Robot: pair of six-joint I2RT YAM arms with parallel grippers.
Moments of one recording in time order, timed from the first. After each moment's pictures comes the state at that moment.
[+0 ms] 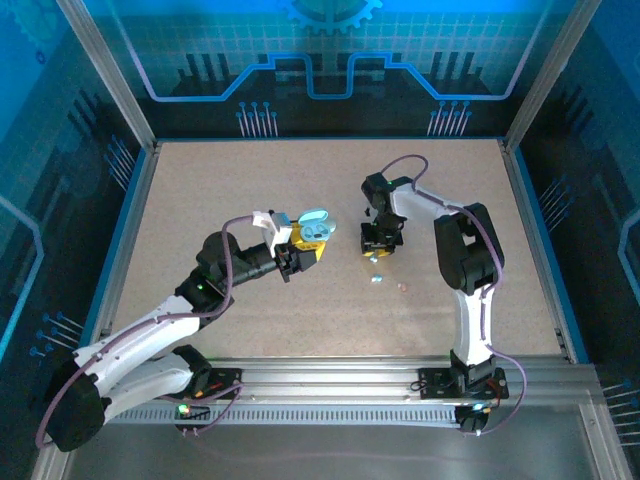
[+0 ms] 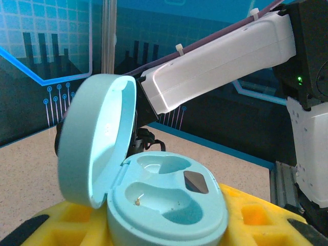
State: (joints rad) left arm -0.62 0.97 0.57 0.44 0.43 -0.16; right arm 0.40 2.07 1.51 -1.01 -0.16 0.38
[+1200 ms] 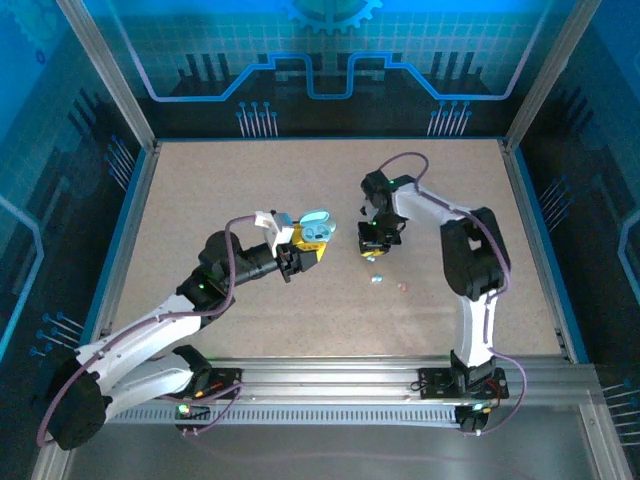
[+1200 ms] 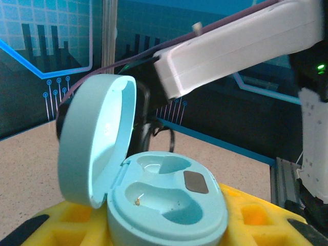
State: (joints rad) left arm -0.62 0.98 0.57 0.43 0.43 -0.16; right arm 0.42 1.97 1.48 -1.01 -0.27 0.33
